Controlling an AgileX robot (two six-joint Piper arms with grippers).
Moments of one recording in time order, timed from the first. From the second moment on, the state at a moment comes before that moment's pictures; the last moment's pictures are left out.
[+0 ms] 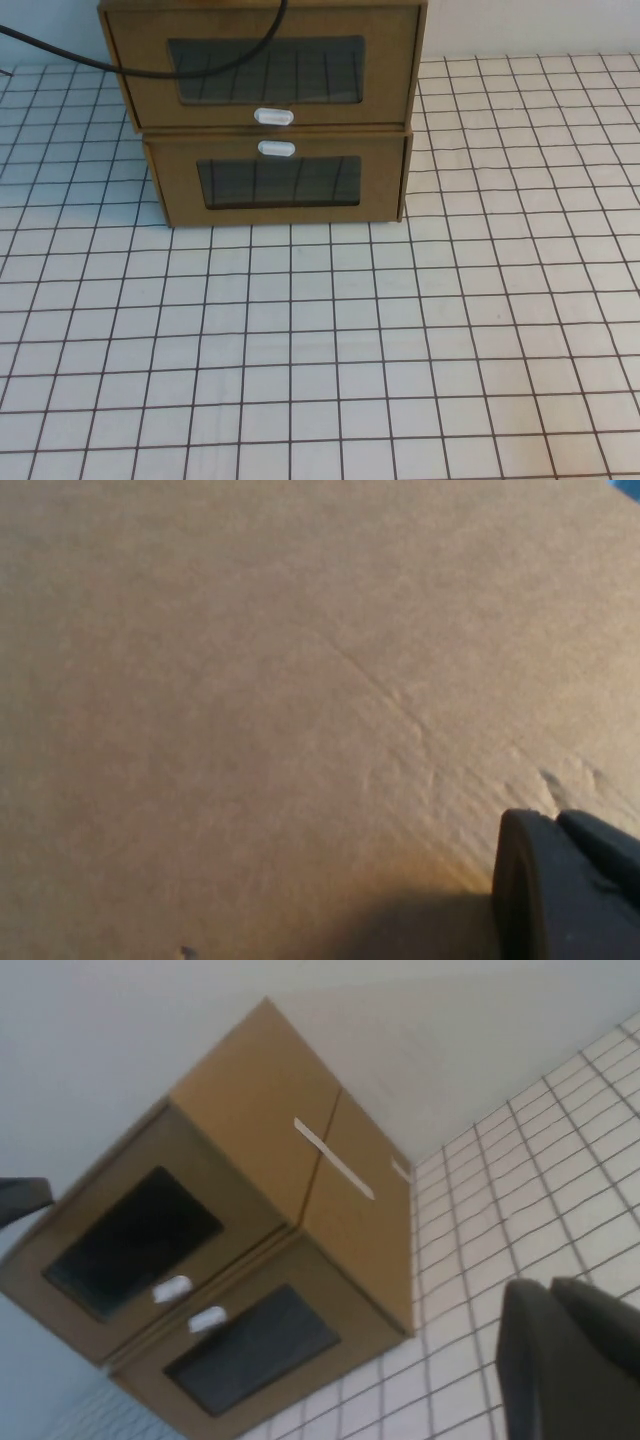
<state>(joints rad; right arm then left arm) 0.19 -0.01 0.02 0.81 0.05 -0.10 -0.13 2.02 -2.21 -0.74 1.11 0.64</state>
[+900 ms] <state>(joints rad) 0.19 0.67 -0.61 0.49 0.88 -0.16 -0.13 2.02 -2.22 -0.72 1.14 0.61</state>
